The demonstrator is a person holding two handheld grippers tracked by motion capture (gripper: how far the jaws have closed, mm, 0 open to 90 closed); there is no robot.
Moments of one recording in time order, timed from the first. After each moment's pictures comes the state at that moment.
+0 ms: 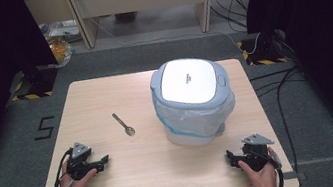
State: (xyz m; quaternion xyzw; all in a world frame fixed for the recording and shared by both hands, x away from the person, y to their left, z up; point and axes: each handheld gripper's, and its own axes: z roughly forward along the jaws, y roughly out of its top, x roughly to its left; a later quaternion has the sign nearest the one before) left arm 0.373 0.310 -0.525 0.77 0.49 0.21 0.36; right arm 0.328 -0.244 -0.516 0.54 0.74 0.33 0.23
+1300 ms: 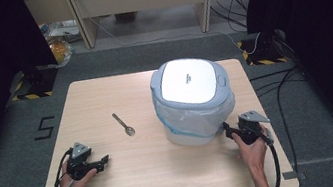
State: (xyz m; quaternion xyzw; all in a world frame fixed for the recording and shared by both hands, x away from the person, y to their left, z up) left arm 0.373 0.310 -0.525 0.77 0.49 0.21 0.36; right arm 0.397 -0.241 -0.500 0.54 0.69 0.39 0.28
